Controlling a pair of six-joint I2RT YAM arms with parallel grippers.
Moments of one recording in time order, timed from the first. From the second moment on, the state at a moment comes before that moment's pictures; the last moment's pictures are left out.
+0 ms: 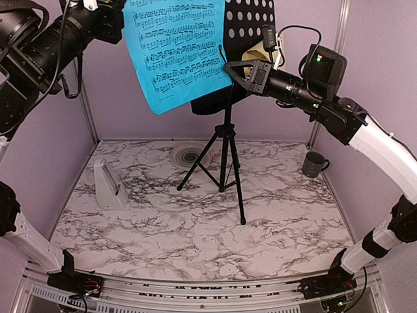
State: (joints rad) left arm -1.27 1.48 2.13 -0.07 -0.76 0.77; right arm 0.80 1.42 1.67 -0.10 -0.27 0.40
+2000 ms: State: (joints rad) left arm -0.98 1.18 1.59 -0.85 -0.55 -0.28; right arm 0.80 1.19 1.47 -0.04 -0.20 0.33
